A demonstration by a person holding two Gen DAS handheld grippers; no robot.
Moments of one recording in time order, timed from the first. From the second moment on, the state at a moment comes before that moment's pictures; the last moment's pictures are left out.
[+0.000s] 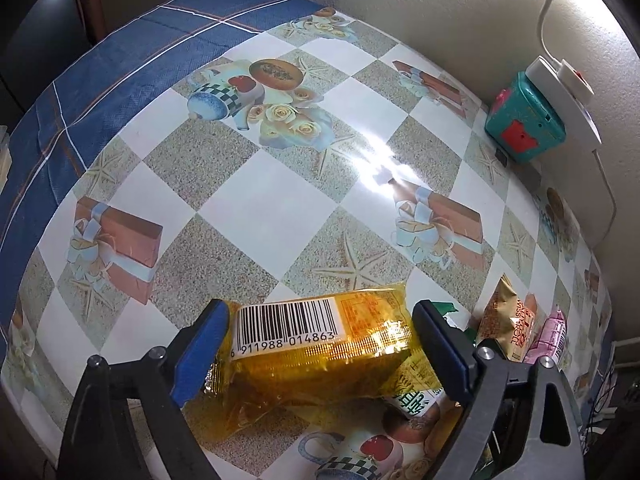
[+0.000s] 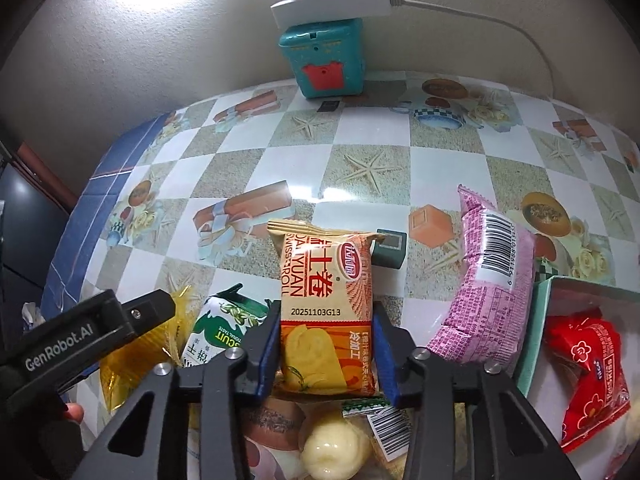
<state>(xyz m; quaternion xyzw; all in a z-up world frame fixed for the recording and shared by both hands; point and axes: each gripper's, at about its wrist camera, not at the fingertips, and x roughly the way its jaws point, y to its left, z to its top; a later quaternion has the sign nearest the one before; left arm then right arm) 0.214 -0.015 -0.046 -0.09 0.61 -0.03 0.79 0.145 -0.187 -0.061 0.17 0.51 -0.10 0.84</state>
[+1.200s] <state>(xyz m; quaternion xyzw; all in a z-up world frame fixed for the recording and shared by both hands) 0.152 0.013 0.034 -0.13 0.58 -0.07 0.80 0.030 -0.224 0.057 0.23 0.48 -0.15 0.83</state>
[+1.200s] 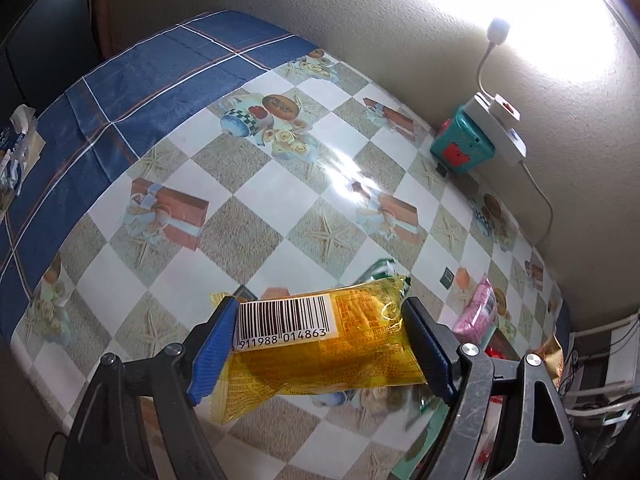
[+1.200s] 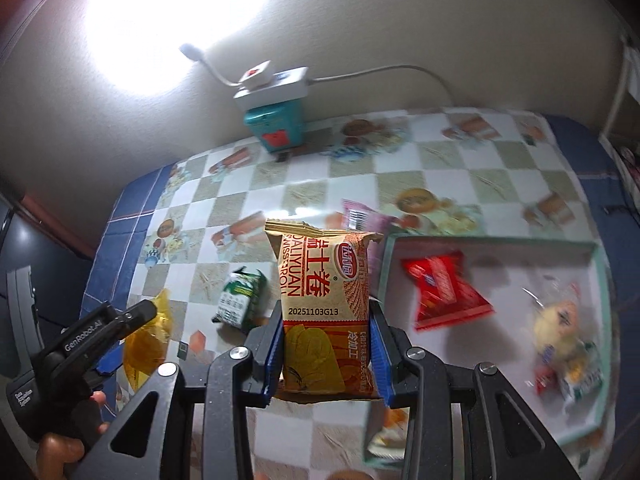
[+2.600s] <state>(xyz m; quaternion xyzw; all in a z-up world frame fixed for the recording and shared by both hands) 0.030 -0.170 0.066 0.03 0.57 -0.26 0.78 -0.153 -0.395 0.029 0.39 0.46 -0.35 0.72</state>
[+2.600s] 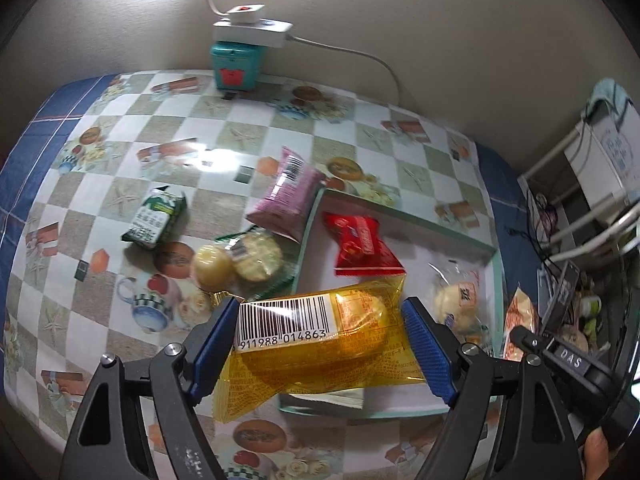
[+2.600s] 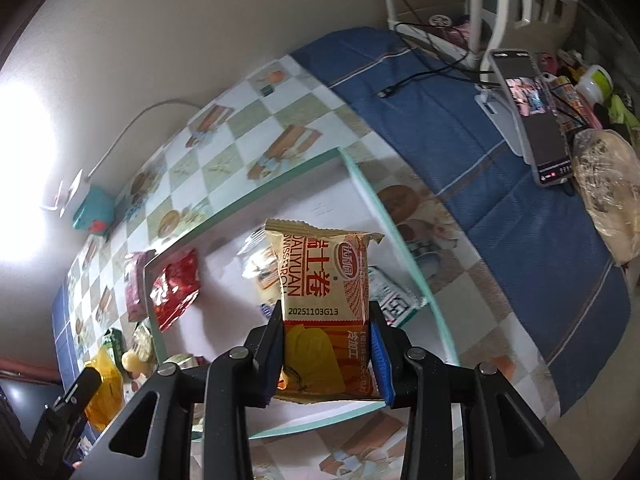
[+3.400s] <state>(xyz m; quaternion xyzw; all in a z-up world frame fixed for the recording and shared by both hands) 0.001 -0.271 0.045 0.12 0.55 -0.31 0.76 -0.127 -0.437 -0.002 0.35 0.46 -0.35 0.74</state>
